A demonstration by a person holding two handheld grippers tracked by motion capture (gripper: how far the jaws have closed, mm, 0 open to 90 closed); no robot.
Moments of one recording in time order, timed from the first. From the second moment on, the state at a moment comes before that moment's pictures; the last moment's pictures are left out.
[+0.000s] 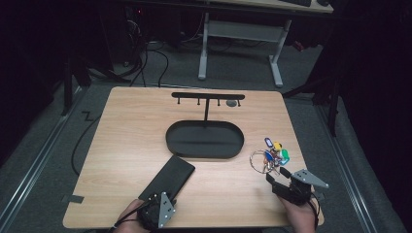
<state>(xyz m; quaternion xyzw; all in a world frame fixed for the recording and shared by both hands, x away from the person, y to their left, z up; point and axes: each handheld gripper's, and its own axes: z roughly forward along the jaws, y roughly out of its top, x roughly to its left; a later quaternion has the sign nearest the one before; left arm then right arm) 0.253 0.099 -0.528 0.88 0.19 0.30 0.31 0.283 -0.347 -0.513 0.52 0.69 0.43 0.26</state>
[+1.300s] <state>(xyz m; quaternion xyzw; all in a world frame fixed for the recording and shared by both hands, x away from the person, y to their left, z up) 0.253 0.140 -0.498 0.84 0.24 0.29 0.40 0.282 -0.354 -0.513 0.53 0.68 0.45 0.25</state>
